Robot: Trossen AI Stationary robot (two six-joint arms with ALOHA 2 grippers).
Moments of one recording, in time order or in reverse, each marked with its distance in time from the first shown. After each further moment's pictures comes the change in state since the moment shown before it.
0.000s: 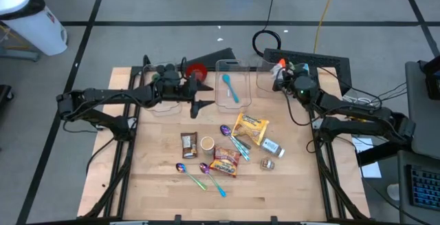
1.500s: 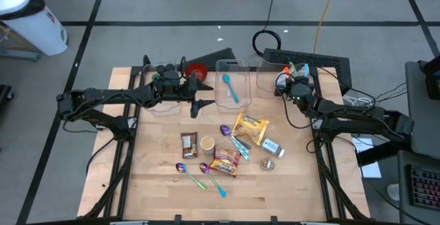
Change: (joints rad) left arm 0.000 0.000 0.000 0.017 -0.001 -0.027; right arm -0.005 0.051 -0.162 0.096 0.069 0.101
